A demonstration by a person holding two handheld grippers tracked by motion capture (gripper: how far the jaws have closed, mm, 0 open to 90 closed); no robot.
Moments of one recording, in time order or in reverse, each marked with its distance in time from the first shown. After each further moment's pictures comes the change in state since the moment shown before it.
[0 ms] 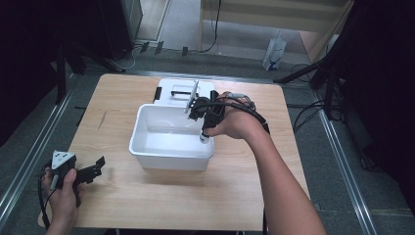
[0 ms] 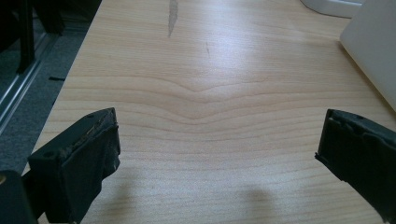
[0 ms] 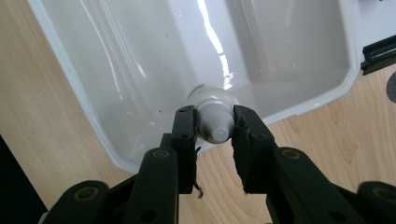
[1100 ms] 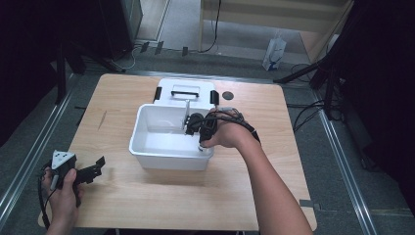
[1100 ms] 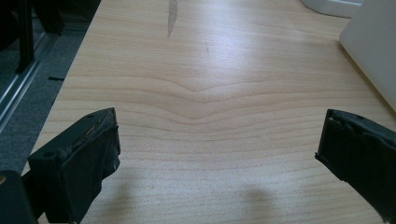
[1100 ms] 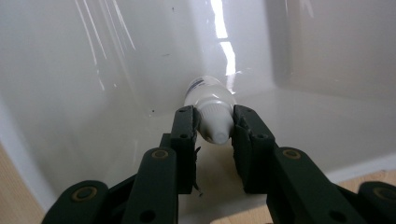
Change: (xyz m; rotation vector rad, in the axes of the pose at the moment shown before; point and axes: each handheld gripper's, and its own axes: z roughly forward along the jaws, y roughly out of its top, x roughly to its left) left arm 0.000 0.000 0.000 0.003 -0.002 0.001; right arm 0.009 0.003 0.062 0.078 -0.001 -0.113
